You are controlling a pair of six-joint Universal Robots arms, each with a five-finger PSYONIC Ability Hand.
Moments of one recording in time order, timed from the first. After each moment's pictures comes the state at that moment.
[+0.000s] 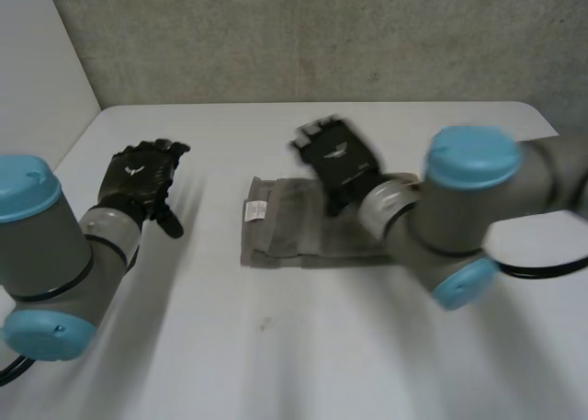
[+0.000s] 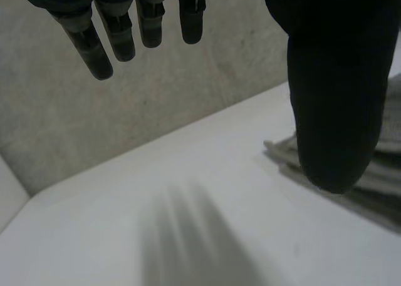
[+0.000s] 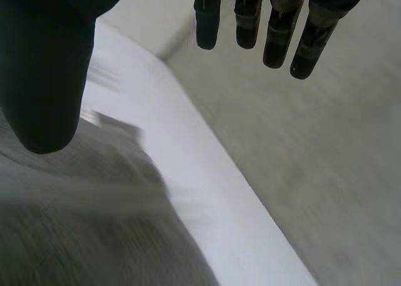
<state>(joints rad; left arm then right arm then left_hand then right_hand) 4.36 -1.91 -1.68 3.45 -1.59 3.25 2.13 -0.91 1.19 -0.22 1.34 2.64 0.18 0.17 0.17 0.17 0.04 0.21 0.22 0.21 0.24 0.05</state>
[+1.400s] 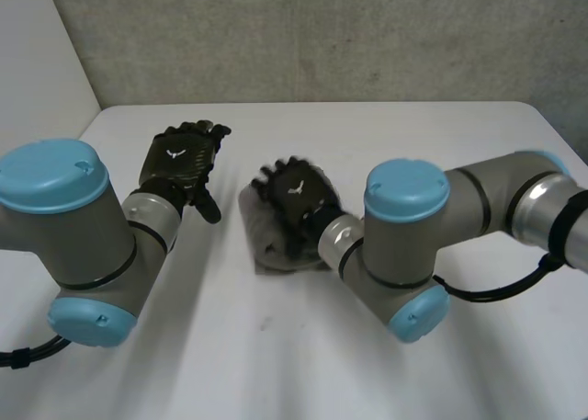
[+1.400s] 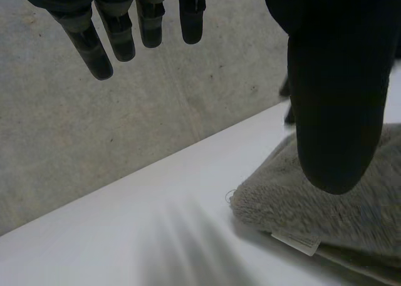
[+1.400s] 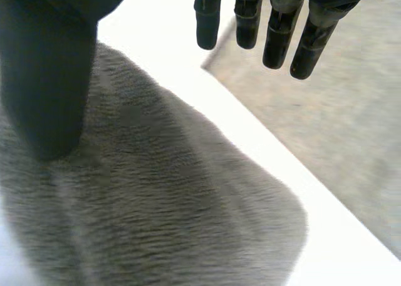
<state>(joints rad) 4.23 -1.97 -1.54 3.43 -1.63 3.23 2.28 -0.78 1.11 -0.16 1.37 2.75 0.18 0.17 0.17 0.17 0.04 0.21 0.23 0.23 0.24 0.07</state>
